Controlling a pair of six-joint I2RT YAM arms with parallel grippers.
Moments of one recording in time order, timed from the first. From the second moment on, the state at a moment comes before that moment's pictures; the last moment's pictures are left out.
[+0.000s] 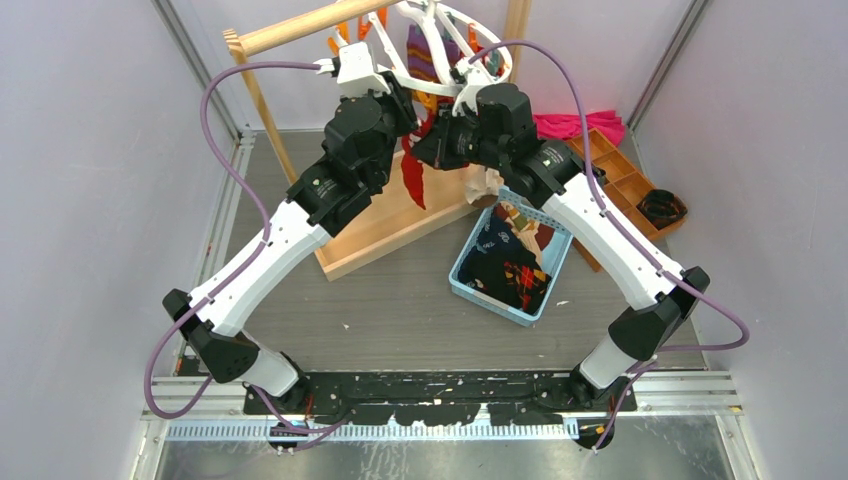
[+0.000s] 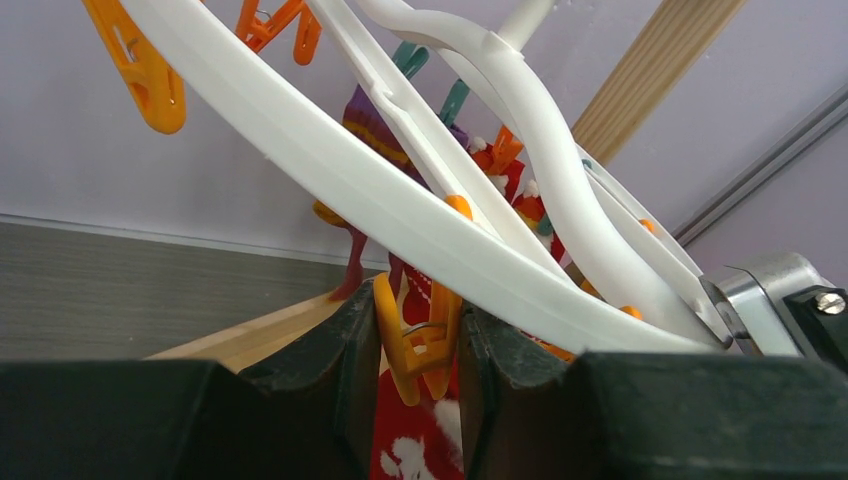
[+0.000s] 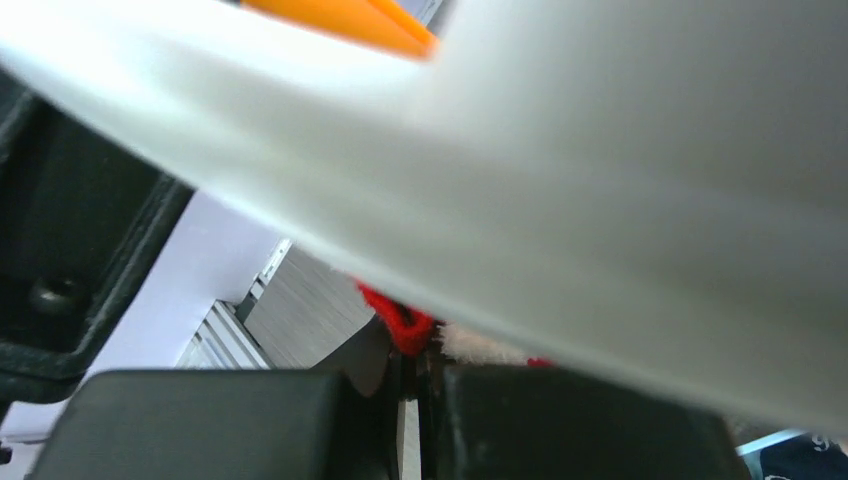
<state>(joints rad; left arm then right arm) -0.79 1.49 1.75 -0.15 -0.68 -0.32 0.69 1.61 1.85 -0.54 -0.17 0.49</state>
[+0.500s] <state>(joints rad) -0.79 1.49 1.75 -0.17 -0.68 -0.32 0.69 1.61 1.82 -0.54 -0.14 0.47</state>
